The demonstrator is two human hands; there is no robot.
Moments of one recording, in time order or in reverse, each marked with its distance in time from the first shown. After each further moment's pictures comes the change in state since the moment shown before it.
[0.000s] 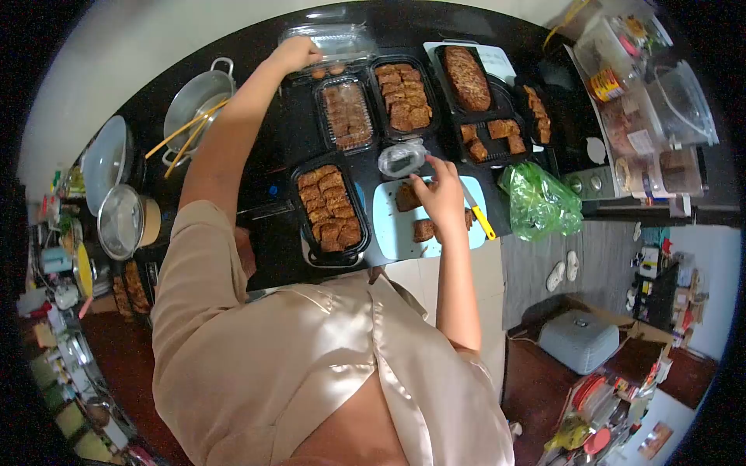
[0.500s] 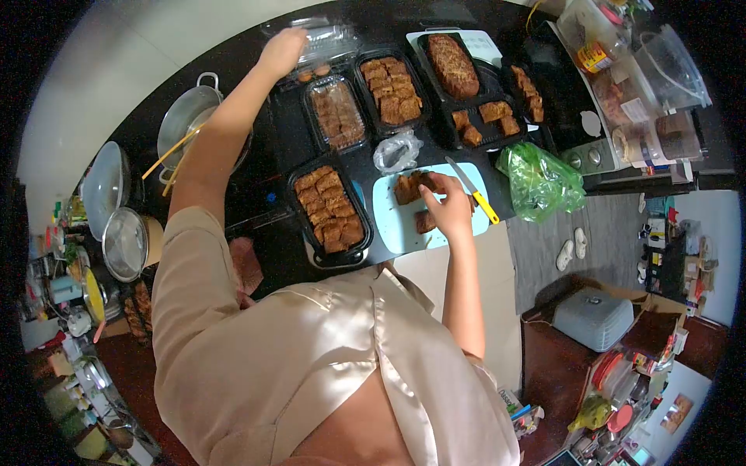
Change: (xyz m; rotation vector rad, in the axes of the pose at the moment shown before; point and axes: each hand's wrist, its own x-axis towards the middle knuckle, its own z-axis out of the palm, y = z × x) left_hand 0.011 0.008 0.003 0.145 0.473 0.204; right_hand -0.040 0.025 -0.006 0.134 -0.003 0.175
